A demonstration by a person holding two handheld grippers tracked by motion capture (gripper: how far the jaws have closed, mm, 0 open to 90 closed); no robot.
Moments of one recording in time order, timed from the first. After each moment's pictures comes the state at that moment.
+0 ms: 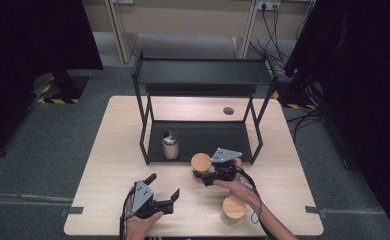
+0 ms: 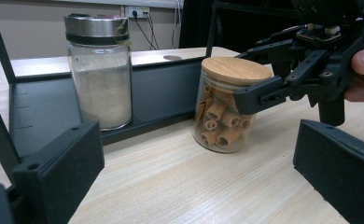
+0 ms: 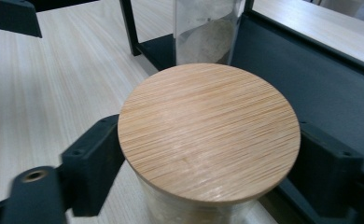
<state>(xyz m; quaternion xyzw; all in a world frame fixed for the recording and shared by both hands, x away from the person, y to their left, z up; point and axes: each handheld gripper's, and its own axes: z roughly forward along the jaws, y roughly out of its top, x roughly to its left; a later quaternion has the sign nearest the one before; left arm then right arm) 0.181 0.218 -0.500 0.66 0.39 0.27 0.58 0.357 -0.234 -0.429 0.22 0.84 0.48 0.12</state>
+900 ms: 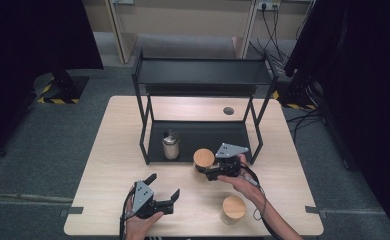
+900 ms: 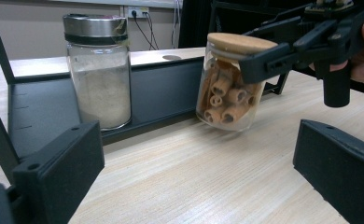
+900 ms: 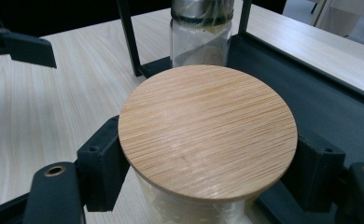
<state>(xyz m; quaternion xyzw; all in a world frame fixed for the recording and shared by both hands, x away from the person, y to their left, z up) 0.181 0.218 -0.500 0.66 0.39 0.27 0.58 0.361 -0.249 -0.413 0.22 0.83 0.50 0.12</state>
